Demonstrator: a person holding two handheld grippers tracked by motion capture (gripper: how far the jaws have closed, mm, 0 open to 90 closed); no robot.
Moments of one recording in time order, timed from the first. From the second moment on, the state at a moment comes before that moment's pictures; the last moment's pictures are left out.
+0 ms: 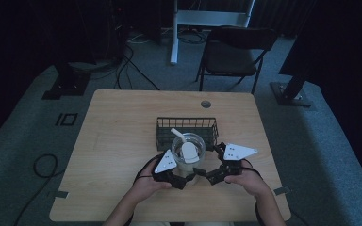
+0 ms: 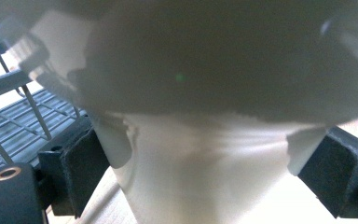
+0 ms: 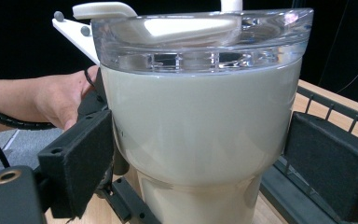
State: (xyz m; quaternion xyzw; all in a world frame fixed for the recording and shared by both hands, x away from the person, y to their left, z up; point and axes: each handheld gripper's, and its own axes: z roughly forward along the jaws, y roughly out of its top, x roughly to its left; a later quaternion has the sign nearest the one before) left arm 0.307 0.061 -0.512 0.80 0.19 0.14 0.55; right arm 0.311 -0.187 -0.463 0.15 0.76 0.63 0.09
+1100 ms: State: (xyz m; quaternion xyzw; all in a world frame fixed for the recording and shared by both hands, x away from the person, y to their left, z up) left arm 0.348 0.075 -0.434 0.79 0.17 0.16 0.57; right arm 0.345 -0.174 -0.402 0.12 0.74 0.65 0.11
